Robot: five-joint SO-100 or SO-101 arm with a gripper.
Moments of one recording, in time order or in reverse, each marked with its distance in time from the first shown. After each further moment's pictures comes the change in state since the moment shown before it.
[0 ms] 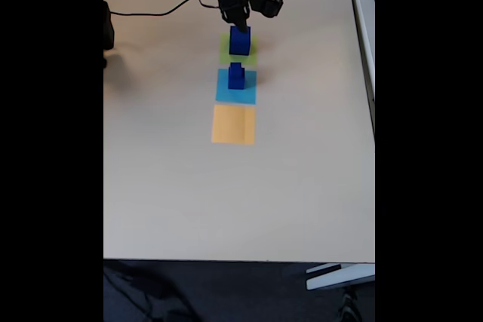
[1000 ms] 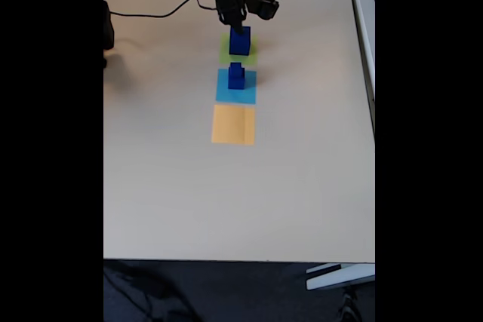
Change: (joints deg) arm -0.9 -0.1 3.5 -2.0 0.2
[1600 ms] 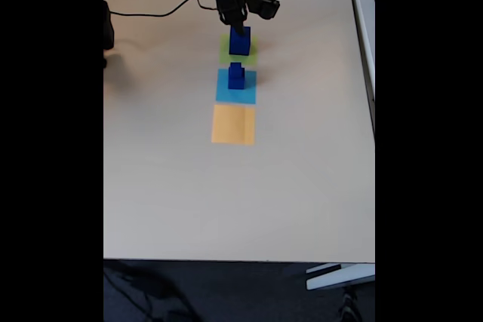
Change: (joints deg) arm 0.0 0.1 0.0 -0.9 0.0
